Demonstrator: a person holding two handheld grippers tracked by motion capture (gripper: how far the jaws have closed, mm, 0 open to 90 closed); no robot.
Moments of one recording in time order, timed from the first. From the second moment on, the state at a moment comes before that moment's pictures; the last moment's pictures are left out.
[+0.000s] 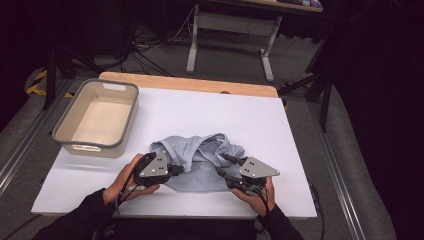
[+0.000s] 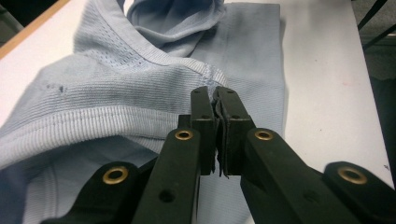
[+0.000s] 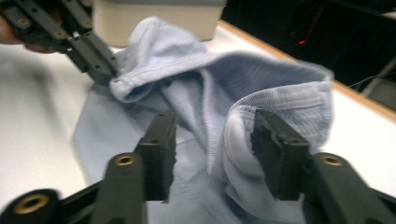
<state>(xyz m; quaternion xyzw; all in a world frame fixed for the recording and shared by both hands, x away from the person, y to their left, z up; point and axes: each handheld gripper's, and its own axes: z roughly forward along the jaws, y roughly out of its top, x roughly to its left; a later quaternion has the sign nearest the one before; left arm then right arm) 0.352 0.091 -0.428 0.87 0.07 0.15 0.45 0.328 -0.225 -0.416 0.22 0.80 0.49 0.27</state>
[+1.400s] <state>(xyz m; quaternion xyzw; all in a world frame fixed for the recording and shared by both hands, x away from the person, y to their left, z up) 0.353 0.112 -0.424 0.86 0.10 0.15 0.47 0.367 -0.232 -0.399 0.24 0.82 0.50 0.15</state>
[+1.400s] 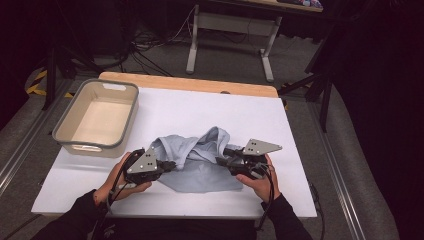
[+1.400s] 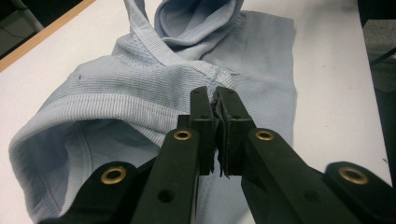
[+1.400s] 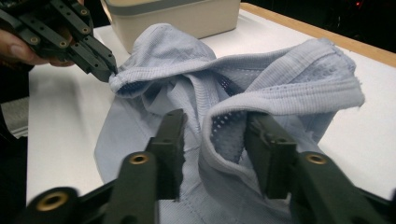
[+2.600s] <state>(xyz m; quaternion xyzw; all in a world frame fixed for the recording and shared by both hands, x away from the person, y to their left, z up) 0.357 0.106 -0.395 0.84 0.07 0.17 0.51 0.365 -0.159 -0.395 0.13 0.83 0.53 0.11</state>
